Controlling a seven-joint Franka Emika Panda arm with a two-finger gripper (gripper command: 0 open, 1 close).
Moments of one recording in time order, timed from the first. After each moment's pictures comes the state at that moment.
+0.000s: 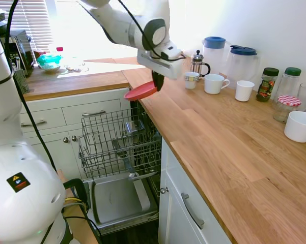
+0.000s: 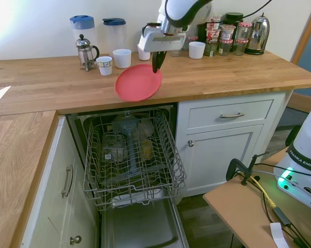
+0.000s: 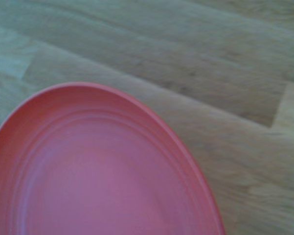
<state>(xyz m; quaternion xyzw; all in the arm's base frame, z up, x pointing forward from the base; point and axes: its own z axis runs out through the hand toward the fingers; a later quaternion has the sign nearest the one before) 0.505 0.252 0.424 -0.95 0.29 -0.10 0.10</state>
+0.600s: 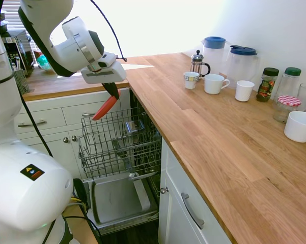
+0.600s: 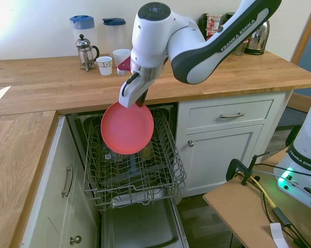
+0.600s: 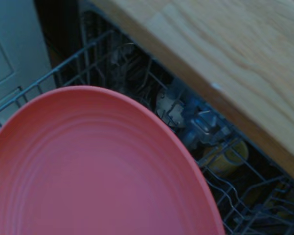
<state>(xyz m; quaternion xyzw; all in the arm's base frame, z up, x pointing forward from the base) 0.354 0.412 0.357 -0.96 0.14 -0.24 0.01</state>
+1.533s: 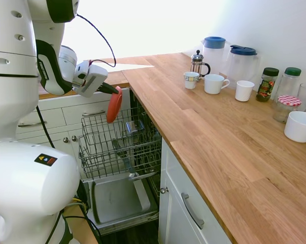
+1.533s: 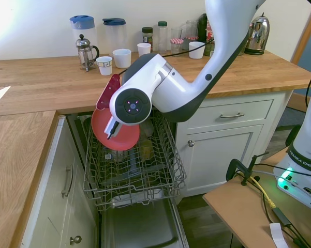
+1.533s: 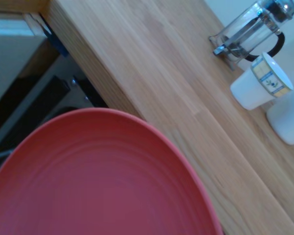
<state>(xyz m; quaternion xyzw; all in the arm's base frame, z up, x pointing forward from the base) 0.327 0.481 0.286 -0.86 0.06 -0.50 -0.10</state>
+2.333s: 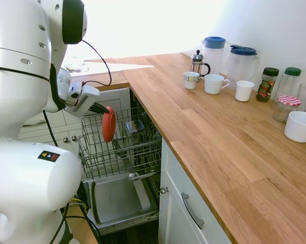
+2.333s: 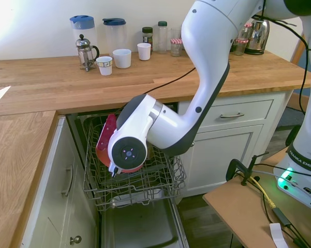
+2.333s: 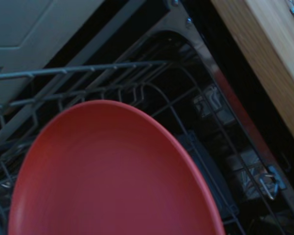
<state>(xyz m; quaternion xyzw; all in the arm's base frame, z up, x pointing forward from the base) 0.282 0.526 0.196 -0.88 0.00 -0.46 -0.12</state>
